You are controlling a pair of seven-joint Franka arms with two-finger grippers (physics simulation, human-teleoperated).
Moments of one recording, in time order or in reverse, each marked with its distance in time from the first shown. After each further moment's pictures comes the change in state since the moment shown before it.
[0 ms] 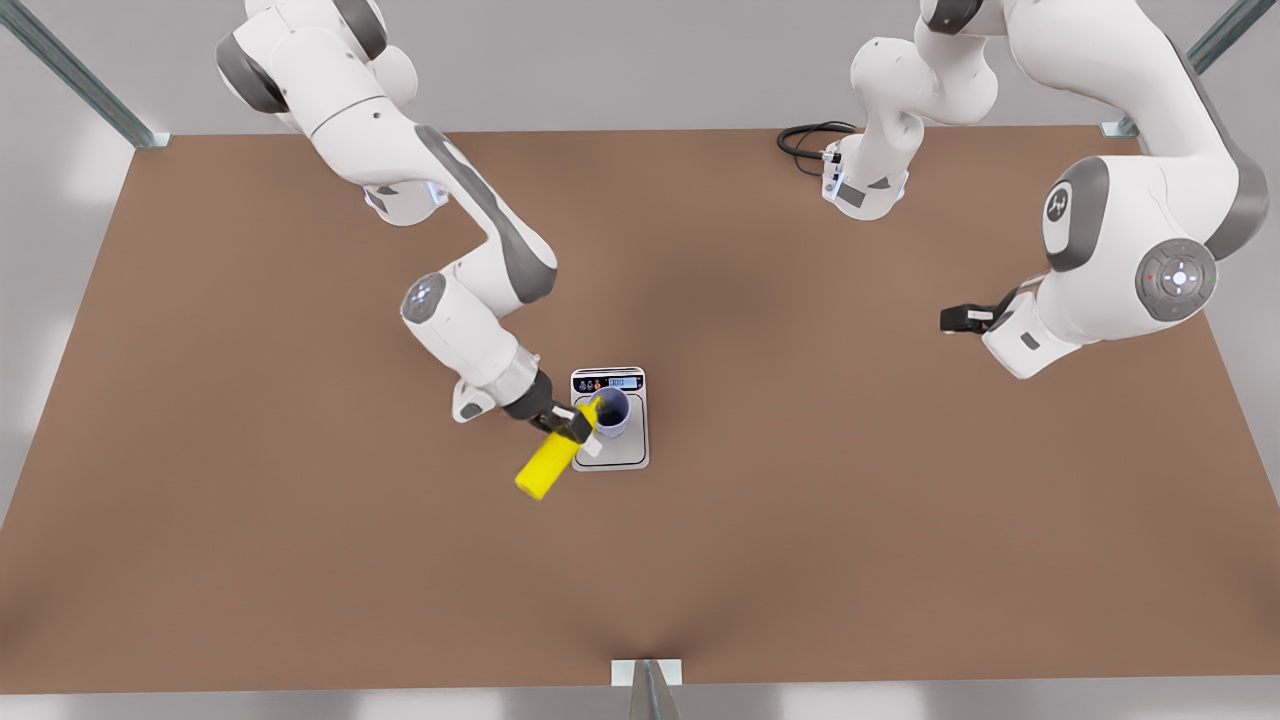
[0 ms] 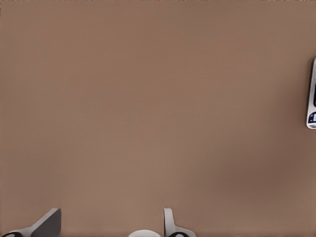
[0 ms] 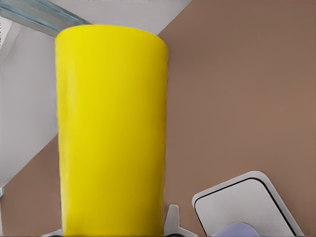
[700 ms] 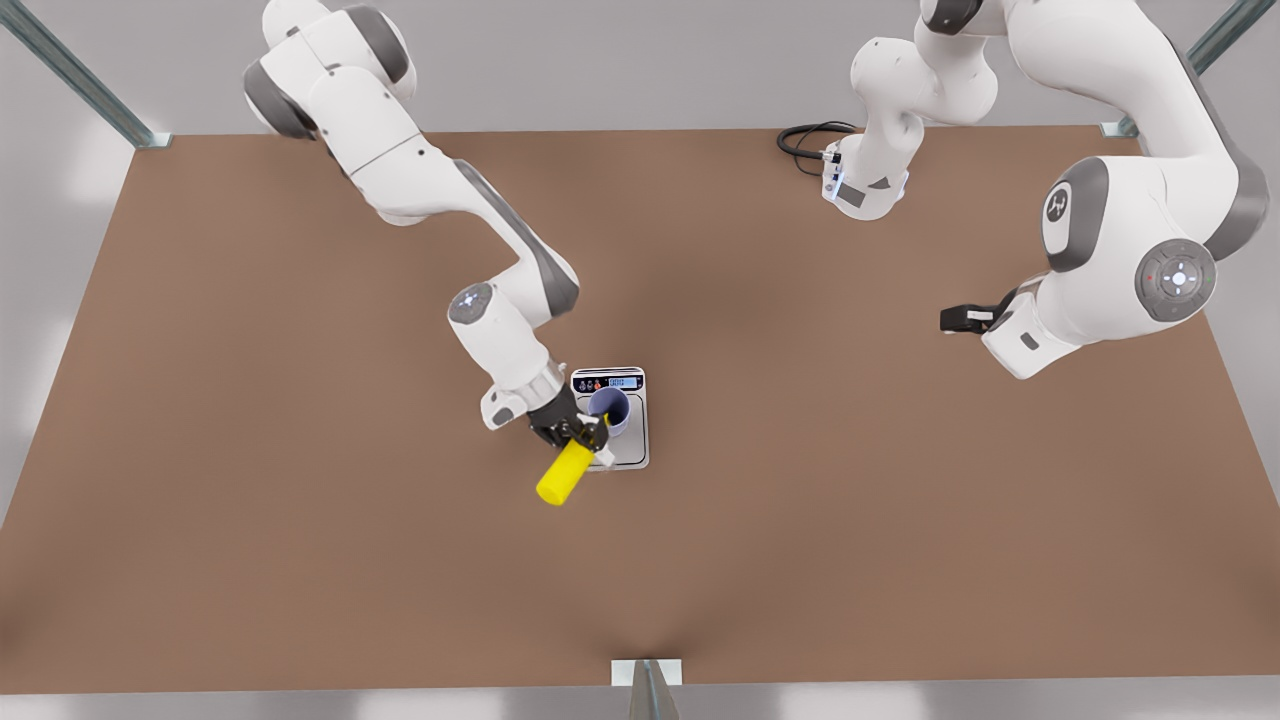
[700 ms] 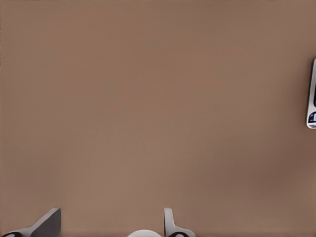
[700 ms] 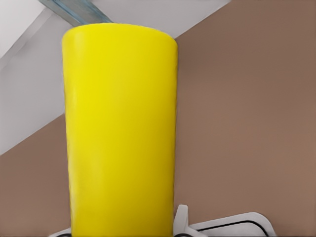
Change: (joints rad) left arm 0.000 0.002 0.000 0.000 0.000 0.000 0.001; right arm 0.092 0.097 -0.059 -0.038 -0.172 0.194 -0.015
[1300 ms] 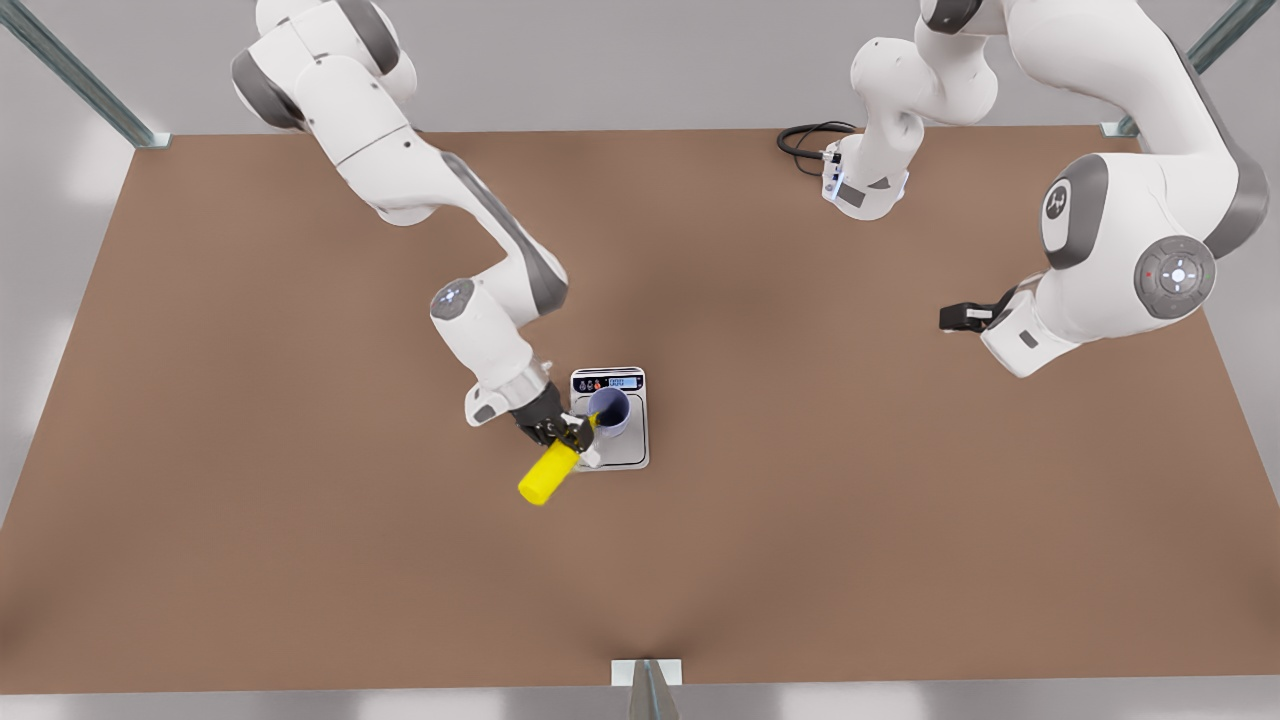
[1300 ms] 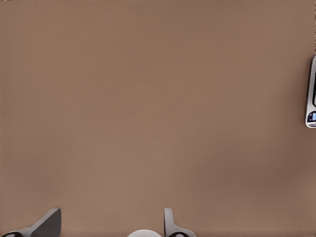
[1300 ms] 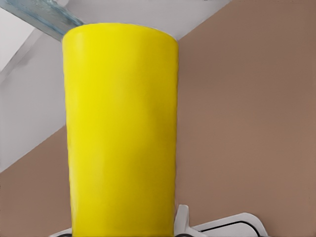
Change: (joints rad) left arm 0.000 -0.005 -0.005 0.003 0.002 -0.003 -0.002; right arm -0.056 -0.060 0.010 -0.034 0.084 -0.033 -0.003
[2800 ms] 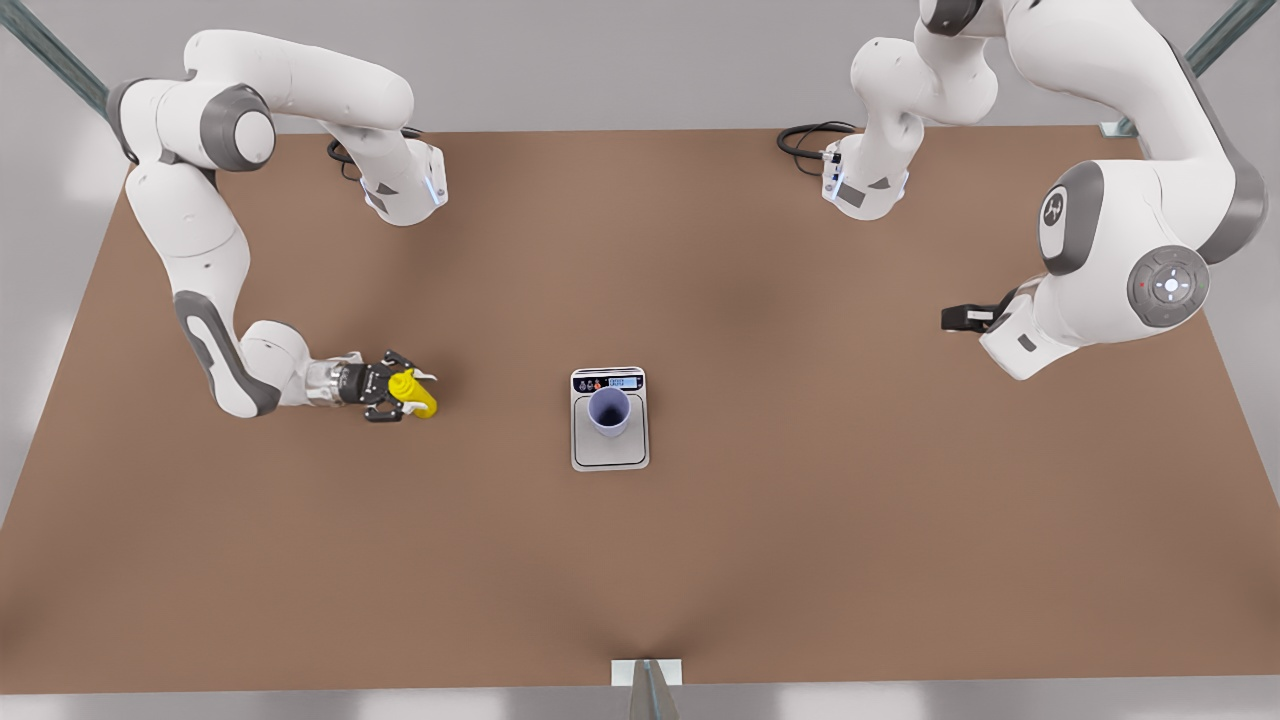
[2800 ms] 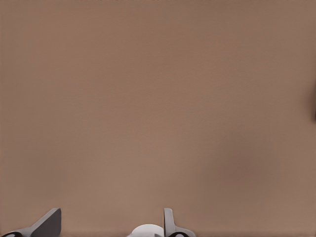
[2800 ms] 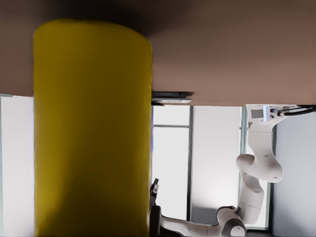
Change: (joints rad) left arm 0.000 0.009 0.003 -0.003 0.023 -0.015 0.004; right arm -0.742 0.233 -0.098 -0.283 1.066 -1.389 -0.422
